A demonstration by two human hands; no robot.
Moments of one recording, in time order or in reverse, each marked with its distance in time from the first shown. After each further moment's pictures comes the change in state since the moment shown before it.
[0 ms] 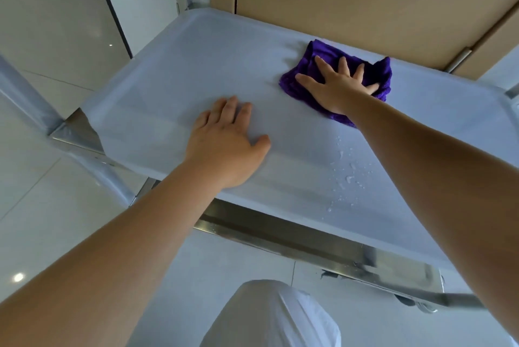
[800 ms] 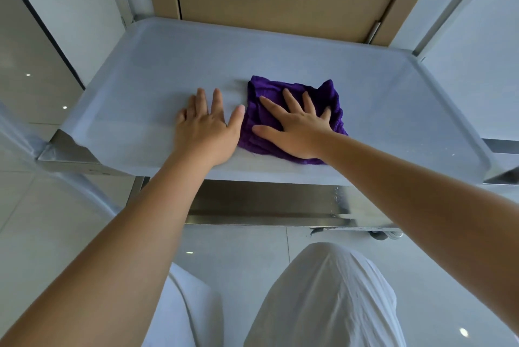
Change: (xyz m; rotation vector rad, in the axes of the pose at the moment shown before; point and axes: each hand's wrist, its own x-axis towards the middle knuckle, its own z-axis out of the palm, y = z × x) left_hand -0.003 -0.006 -0.001 -0.036 -0.024 0.069; right_hand -0.146 -0.008 0.032 -0.040 -0.036 -0.102
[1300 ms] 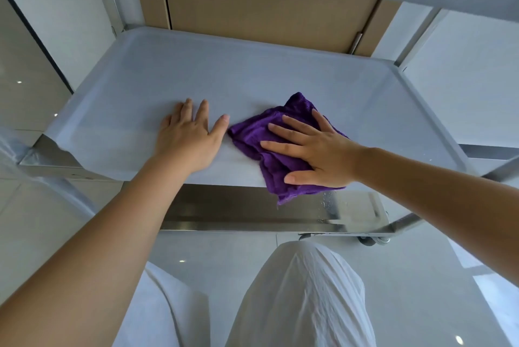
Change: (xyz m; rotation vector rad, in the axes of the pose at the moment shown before) left_hand -0.001 -0.004 -0.002 0.000 0.005 0.030; right_hand -0.042 0.067 -0.007 -0.365 0.034 -0.571
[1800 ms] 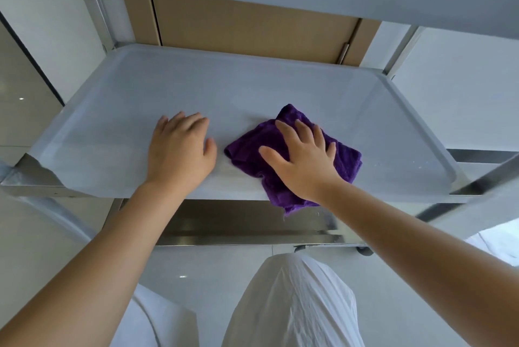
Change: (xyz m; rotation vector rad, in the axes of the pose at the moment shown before) left_hand -0.019 0.013 0.000 0.038 0.351 0.233; right_hand 0.004 -0.043 -0.004 0.549 0.280 0.702
